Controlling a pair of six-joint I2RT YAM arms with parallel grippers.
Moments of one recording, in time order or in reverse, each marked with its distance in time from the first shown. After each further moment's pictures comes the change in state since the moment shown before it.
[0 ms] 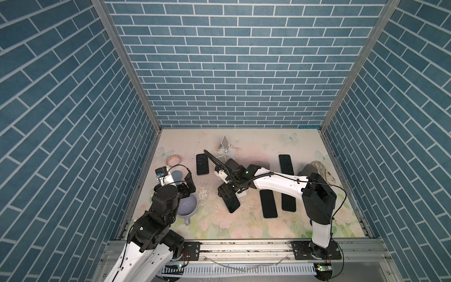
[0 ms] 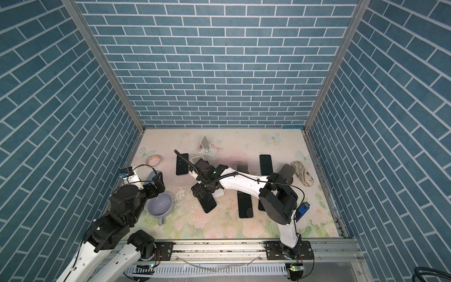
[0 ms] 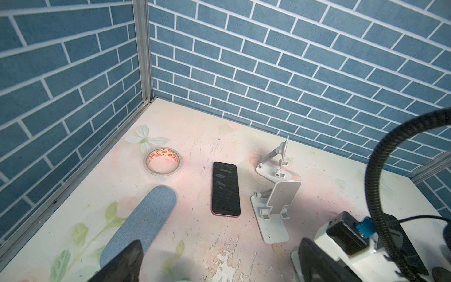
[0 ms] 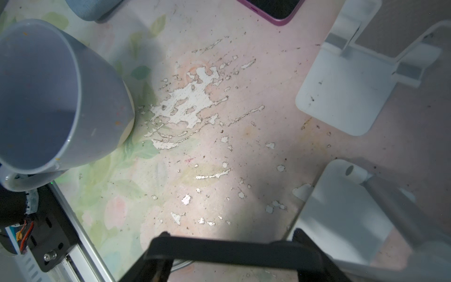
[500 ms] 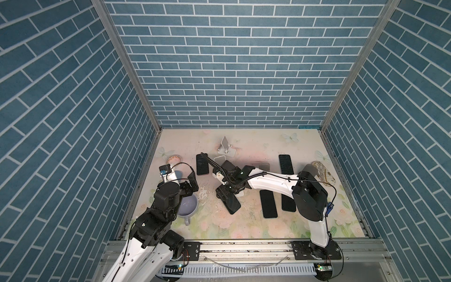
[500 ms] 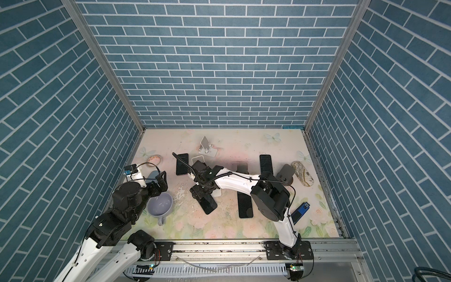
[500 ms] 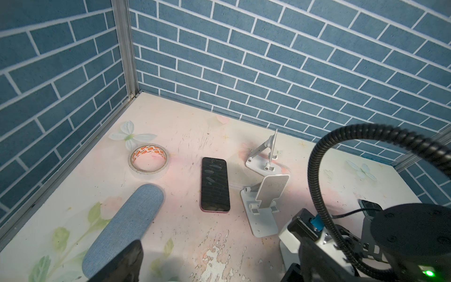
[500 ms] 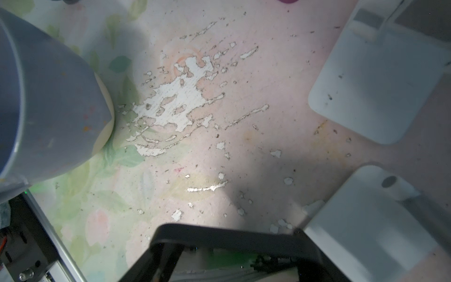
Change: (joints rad) left arm 0.000 0.054 0.016 0.023 0.054 0.000; right arm 0.003 0.098 0.058 0.002 -0.001 0.002
